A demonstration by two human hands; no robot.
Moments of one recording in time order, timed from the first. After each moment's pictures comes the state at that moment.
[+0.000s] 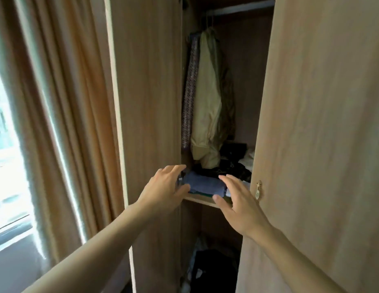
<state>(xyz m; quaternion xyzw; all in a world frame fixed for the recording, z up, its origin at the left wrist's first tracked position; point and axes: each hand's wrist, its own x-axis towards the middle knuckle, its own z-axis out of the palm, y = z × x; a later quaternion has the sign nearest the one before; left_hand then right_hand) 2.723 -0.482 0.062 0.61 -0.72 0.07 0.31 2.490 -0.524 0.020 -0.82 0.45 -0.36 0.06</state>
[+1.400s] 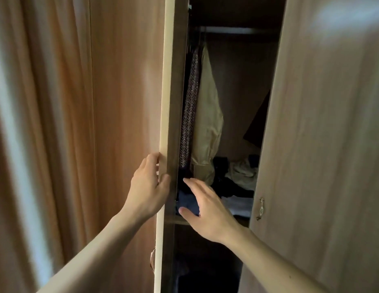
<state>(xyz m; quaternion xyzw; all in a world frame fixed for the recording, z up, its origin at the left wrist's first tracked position) 2.893 -0.562 0.103 0.46 -0.70 -0.05 0.55 2.711 -0.563 0.062 -0.82 0.47 -0.33 0.02</state>
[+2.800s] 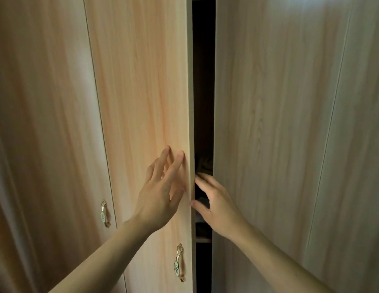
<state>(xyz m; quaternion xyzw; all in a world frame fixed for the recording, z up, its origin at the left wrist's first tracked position) 2.648 -0.709 0.064 0.39 -0.79 0.13 0.45 2.466 -0.677 0.051 -0.77 0.49 -0.42 0.04</state>
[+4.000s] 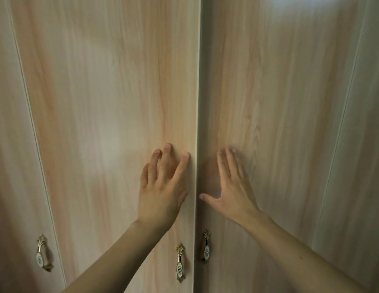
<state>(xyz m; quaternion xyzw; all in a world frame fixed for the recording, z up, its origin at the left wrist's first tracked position) 2.553 -0.855 0.058 0.47 -0.75 0.29 0.38 2.356 -0.824 0.067 -0.68 0.63 -0.30 -0.24</state>
